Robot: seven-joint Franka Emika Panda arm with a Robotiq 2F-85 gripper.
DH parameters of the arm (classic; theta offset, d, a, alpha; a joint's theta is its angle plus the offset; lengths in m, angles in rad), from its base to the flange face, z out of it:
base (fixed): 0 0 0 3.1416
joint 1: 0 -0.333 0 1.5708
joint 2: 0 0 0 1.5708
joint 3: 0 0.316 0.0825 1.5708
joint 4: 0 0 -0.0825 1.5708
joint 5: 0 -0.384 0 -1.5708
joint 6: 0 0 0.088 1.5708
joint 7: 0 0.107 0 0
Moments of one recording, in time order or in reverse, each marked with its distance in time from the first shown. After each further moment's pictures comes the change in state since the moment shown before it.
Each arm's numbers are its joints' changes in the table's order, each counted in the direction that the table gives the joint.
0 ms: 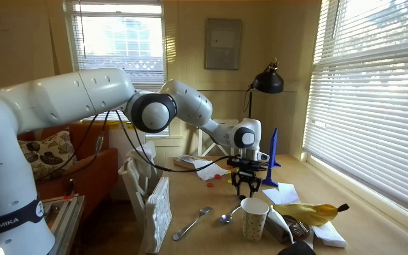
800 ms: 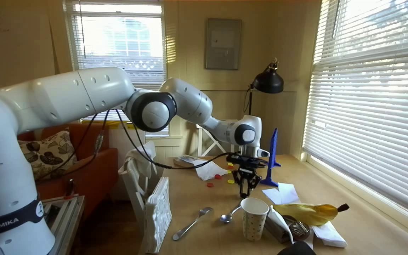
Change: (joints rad) arm 0.003 -0.014 0.013 0.010 -0.003 -0.011 0.051
